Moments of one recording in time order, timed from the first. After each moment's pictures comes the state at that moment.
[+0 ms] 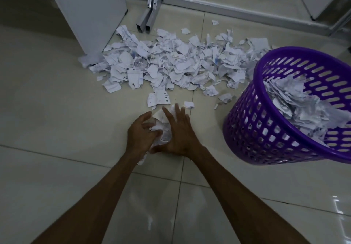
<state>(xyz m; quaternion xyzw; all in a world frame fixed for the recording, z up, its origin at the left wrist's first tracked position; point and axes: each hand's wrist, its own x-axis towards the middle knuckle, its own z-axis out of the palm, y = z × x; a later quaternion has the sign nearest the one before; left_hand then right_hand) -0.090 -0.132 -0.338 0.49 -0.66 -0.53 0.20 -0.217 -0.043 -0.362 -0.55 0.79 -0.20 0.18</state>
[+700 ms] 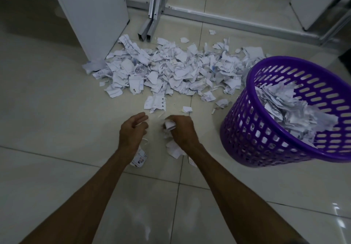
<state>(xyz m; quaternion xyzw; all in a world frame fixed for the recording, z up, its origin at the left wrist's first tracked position) -0.079 -0.151 -0.326 0.48 -0.55 -0.63 0.25 -0.223 -0.060 -0.329 -0.45 0.79 -0.36 0.19</state>
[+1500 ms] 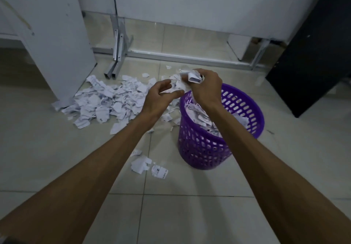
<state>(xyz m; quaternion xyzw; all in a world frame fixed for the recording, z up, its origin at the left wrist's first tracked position) -0.220 -0.065 -0.135 0.25 -0.66 -0.66 0.26 -0.322 0.037 -0.097 -0.31 0.79 -0.53 -0.05</state>
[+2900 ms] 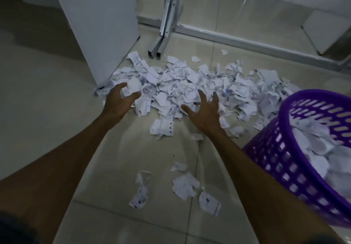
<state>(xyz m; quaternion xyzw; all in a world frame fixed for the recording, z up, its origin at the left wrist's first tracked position) -0.133 -0.318 -0.299 0.48 -0.68 -0.48 0.27 -0.329 -0.137 -0.307 -0.33 0.88 -0.30 0.15</state>
